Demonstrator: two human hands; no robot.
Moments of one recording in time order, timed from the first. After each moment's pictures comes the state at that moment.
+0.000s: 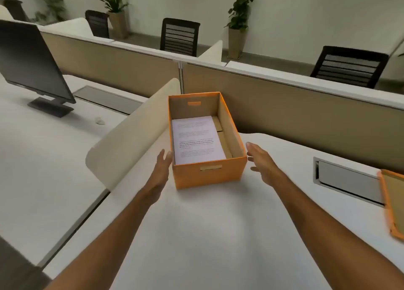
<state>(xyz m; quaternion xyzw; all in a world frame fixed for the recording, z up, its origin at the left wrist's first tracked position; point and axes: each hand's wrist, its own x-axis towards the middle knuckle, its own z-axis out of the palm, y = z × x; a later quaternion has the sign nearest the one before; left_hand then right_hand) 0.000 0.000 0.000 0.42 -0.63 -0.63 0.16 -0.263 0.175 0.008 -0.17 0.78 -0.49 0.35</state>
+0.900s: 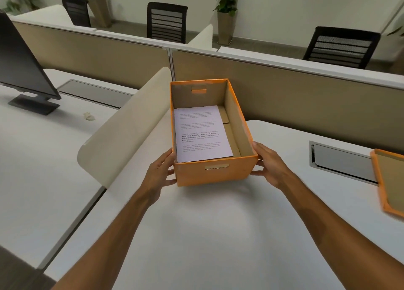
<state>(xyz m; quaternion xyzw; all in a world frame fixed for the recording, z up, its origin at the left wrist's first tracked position) 0.011 0.013 0.004 0.38 -0.62 -0.67 0.14 -0.246 0.221 0.003 -0.14 0.71 -0.57 0.39</state>
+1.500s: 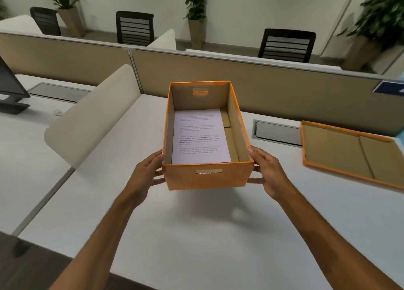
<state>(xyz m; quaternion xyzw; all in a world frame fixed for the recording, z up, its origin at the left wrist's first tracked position) 0.031 0.208 0.042 0.34 -0.65 -0.66 0.14 -0.178 0.460 0.048 -0.11 0.72 -0.62 0.30</state>
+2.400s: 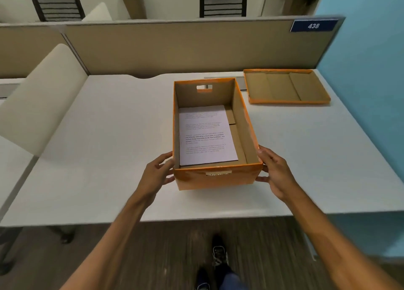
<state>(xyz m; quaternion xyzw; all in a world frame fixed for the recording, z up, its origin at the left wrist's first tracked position) 0.108 0.368 0.004 0.26 -0.71 -0.65 0.02 -0.020 0.670 0.005 0.04 0.71 -0.67 0.22</state>
